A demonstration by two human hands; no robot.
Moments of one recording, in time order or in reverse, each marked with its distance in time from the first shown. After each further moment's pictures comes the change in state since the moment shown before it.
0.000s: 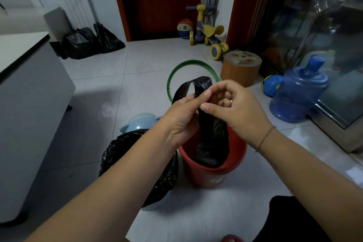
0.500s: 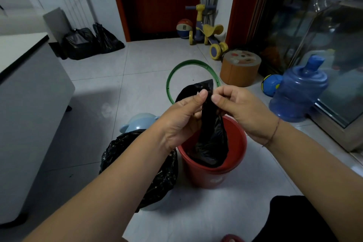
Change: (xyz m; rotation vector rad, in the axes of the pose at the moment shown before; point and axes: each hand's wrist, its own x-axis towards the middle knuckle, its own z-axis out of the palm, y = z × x) left_hand -0.001 -0.002 -0.012 0.176 -0.046 -0.008; right_hand 0.005 0.003 -0.012 0.240 -0.194 0.157
